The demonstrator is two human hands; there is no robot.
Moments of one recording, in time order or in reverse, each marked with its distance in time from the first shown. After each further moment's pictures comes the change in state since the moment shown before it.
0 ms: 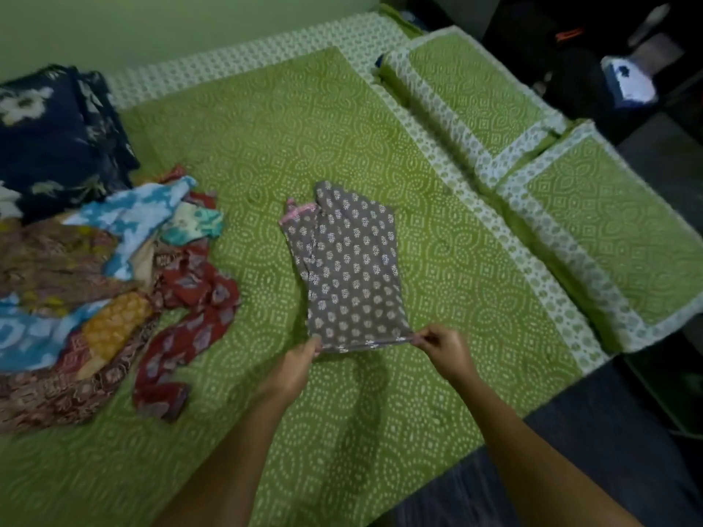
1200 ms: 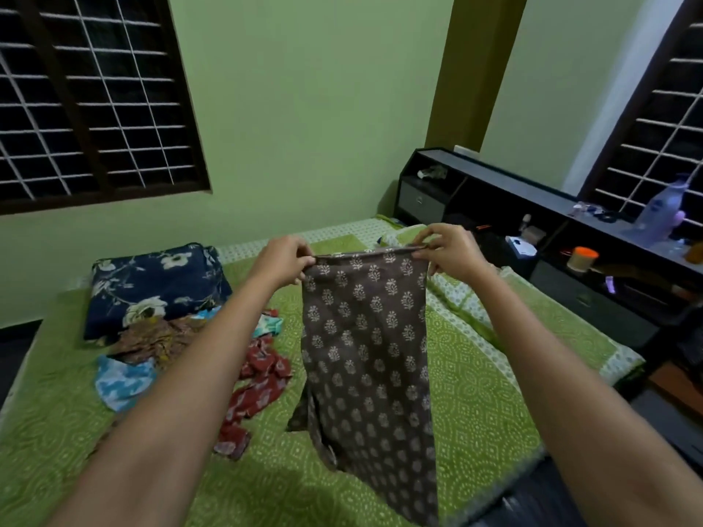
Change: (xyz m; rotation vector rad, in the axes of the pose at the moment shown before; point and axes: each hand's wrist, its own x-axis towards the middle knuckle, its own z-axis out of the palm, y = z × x) left_hand -0.316 0.076 -0.305 -0.224 0.680 0.215; right_hand -0.291 -0.345 -0.179 -0.052 0.270 -0.558
